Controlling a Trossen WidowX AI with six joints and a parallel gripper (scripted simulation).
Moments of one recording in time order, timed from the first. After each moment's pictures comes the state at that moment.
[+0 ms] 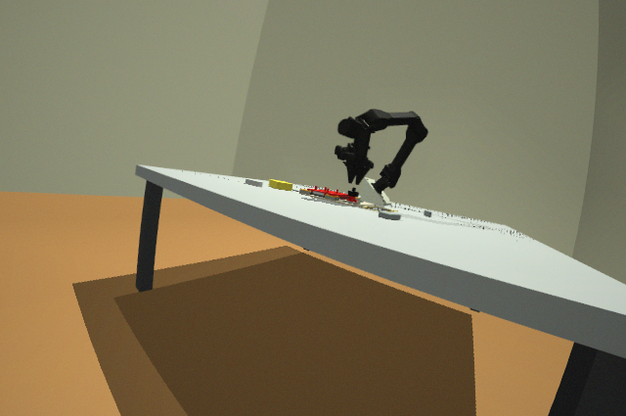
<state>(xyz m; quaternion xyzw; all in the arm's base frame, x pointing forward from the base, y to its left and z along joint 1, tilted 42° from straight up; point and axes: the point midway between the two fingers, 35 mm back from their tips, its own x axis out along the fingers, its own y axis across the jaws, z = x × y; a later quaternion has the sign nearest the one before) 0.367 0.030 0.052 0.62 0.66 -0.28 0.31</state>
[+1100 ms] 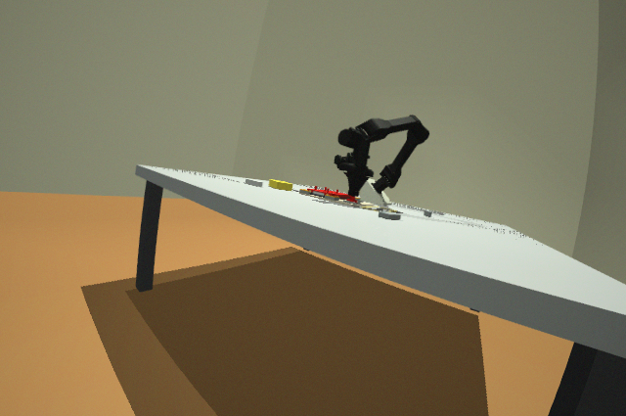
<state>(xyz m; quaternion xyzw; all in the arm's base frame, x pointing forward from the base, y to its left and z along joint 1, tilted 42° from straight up) 0.361 0.056 0.029 0.62 0.67 -0.28 0.30</state>
